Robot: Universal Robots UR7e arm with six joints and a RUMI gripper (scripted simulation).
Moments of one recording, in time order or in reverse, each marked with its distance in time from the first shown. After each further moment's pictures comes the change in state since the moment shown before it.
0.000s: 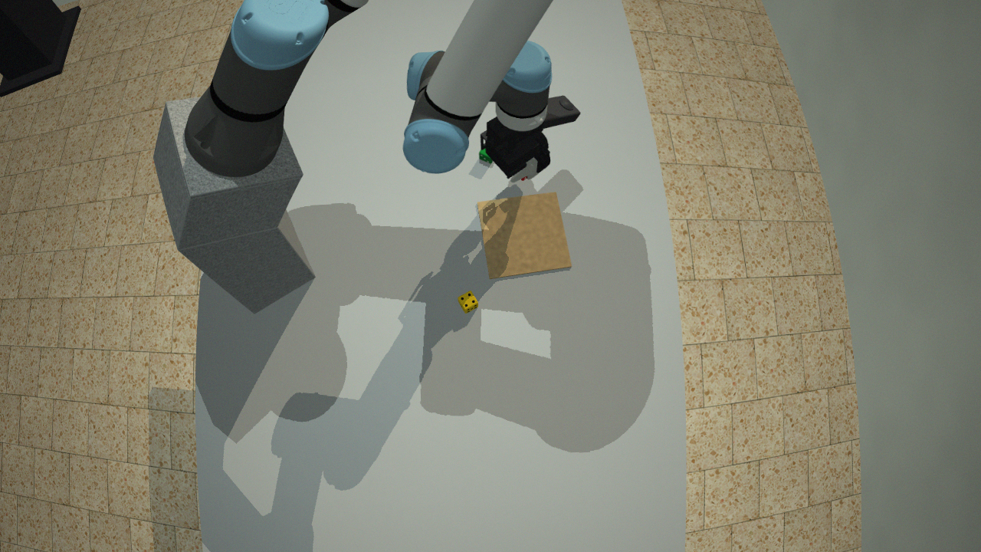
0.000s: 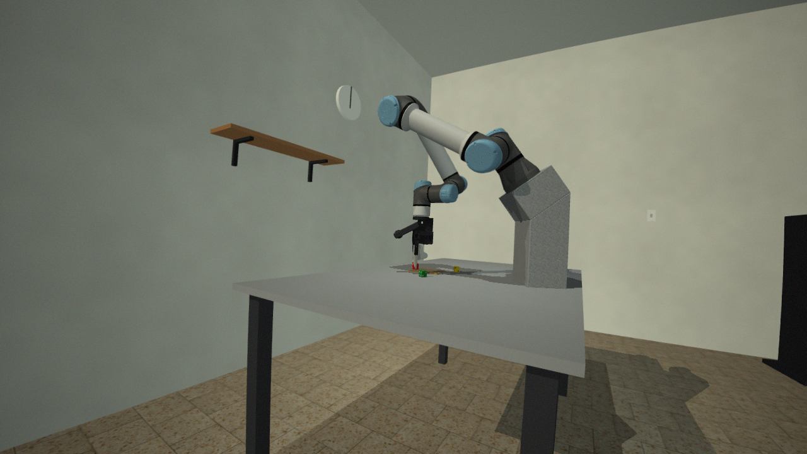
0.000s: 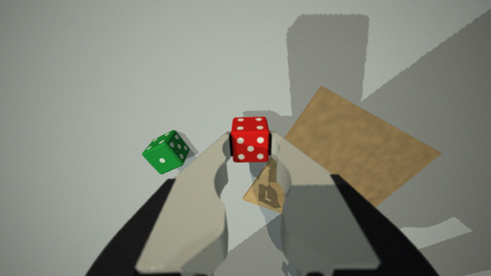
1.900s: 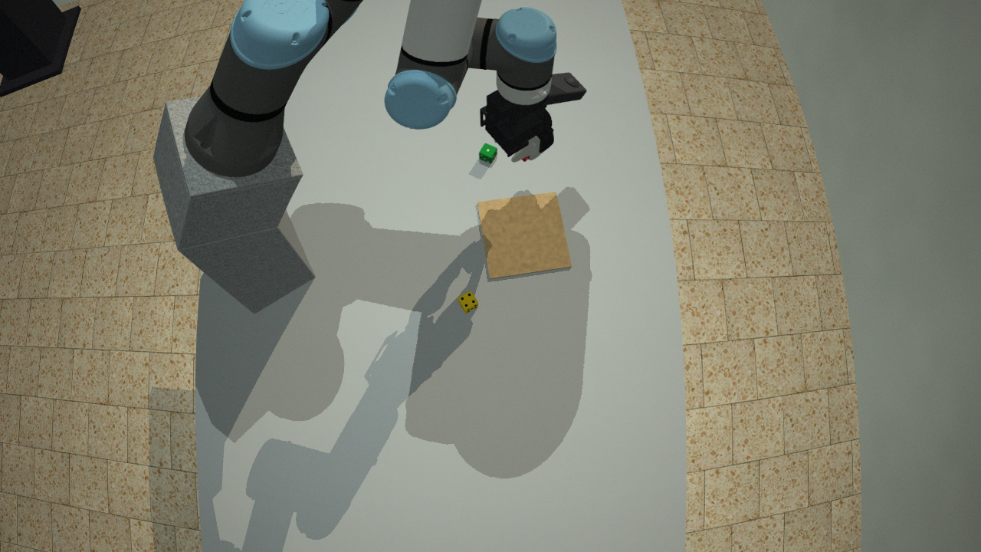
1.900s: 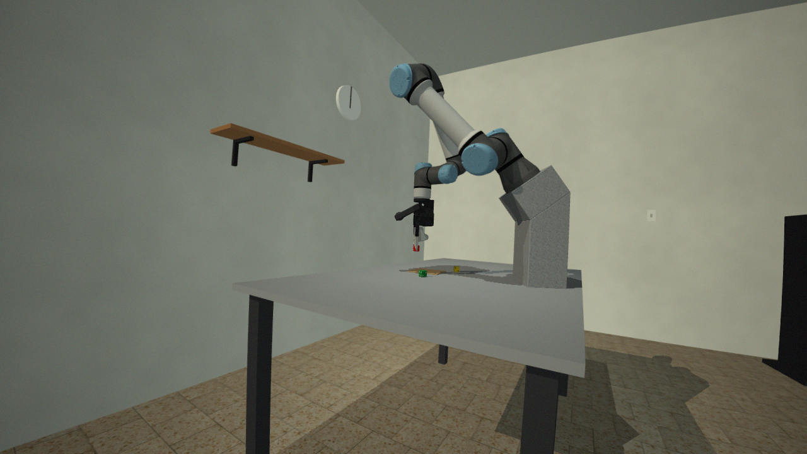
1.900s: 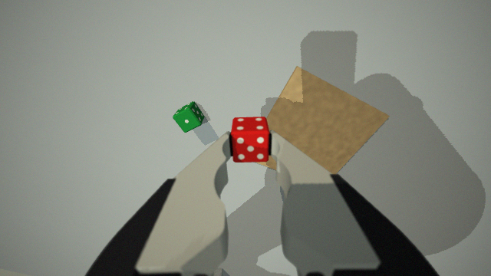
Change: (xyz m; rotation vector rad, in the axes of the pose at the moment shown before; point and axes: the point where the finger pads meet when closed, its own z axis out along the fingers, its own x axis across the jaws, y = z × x) arm 0.001 0.000 -0.077 -0.003 -0.003 0.022
